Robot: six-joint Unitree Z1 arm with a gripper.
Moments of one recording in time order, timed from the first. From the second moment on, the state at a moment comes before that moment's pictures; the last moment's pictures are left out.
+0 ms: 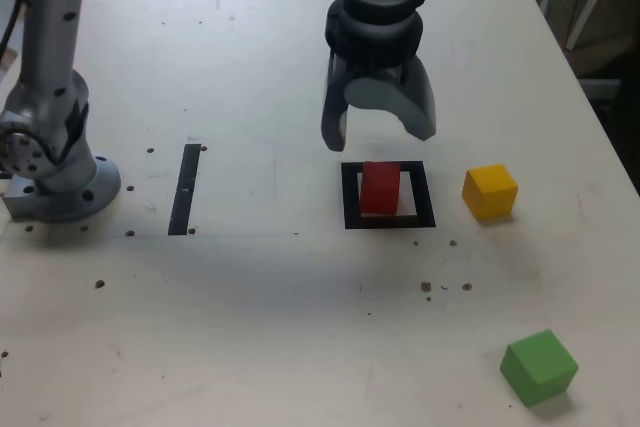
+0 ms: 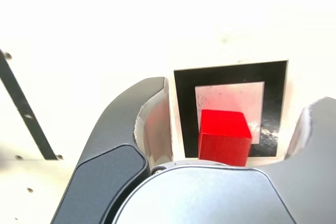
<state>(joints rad) -0.02 1.96 -1.48 1.18 0.17 0.05</state>
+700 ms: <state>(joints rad) -0.01 2.08 -1.83 1.26 0.16 0.76</state>
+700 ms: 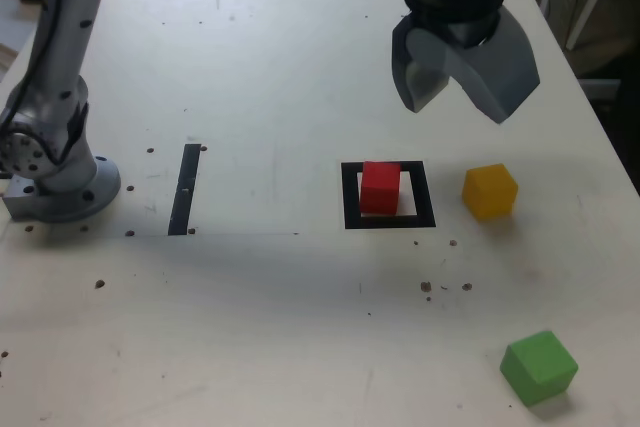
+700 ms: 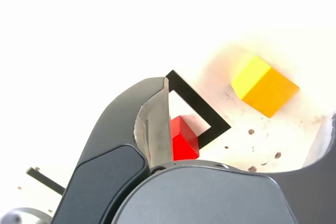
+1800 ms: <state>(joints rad) -0.09 2.34 -2.05 1.32 0.16 0.87</state>
